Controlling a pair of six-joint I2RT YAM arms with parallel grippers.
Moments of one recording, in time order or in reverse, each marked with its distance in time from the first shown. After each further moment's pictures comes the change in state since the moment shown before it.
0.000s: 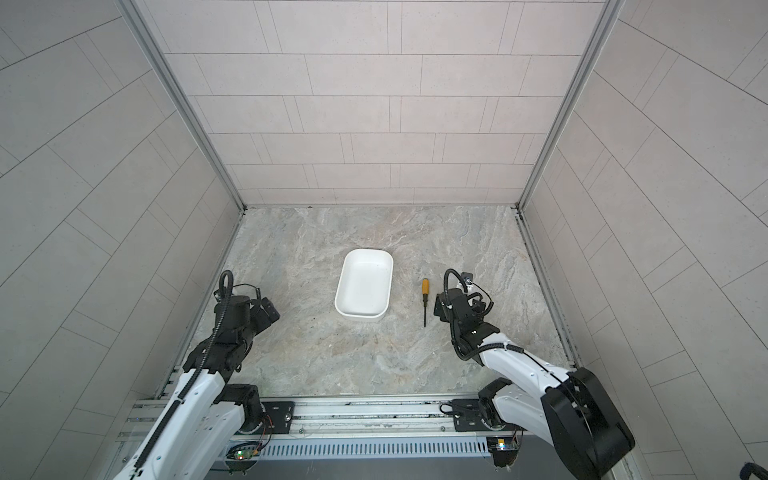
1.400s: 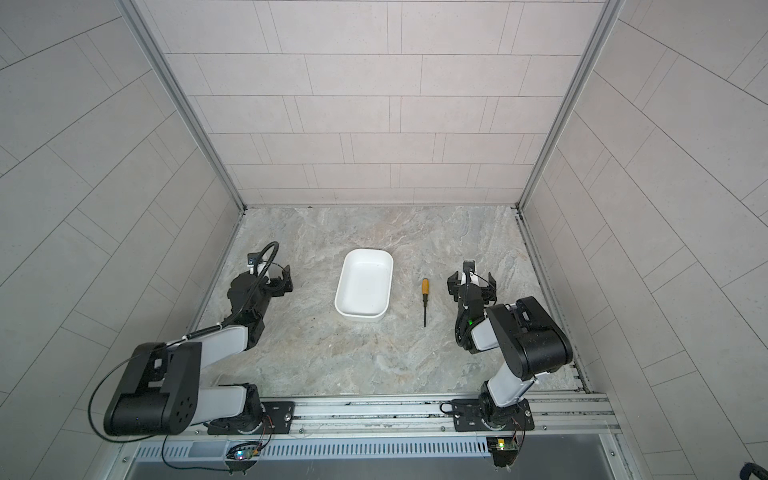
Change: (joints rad) left arm 0.043 0.636 -0.022 1.124 0.180 0.555; right arm -0.259 0.499 -0.131 1.130 0.051 -0.608
